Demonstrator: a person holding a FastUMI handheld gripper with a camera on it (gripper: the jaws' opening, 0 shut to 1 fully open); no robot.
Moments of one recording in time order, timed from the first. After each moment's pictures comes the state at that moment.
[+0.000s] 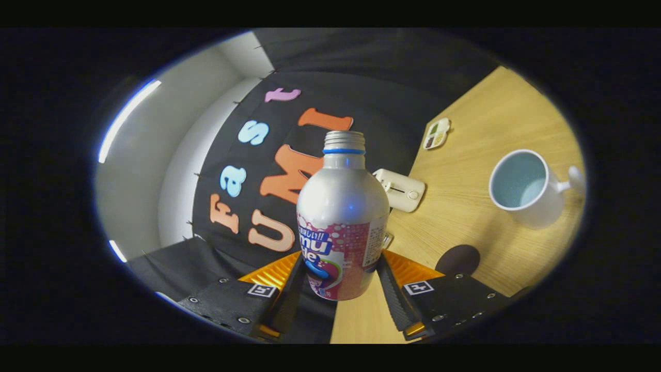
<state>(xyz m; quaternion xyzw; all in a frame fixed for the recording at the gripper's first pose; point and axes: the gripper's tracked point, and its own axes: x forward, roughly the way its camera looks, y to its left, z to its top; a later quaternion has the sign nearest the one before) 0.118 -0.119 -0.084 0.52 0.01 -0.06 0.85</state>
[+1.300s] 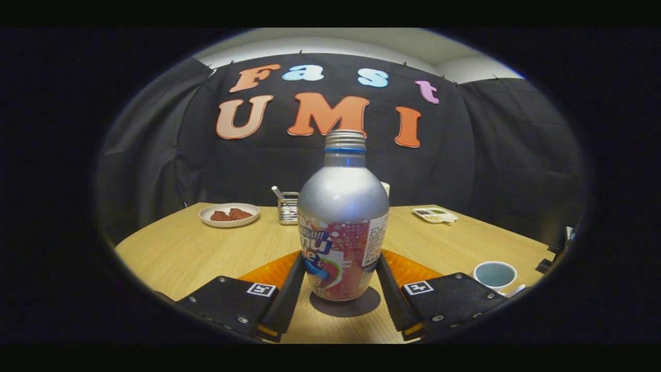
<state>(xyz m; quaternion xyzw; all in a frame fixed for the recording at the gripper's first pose) 0.169 -0.114 -0.166 -0.01 0.15 -0.16 0.98</state>
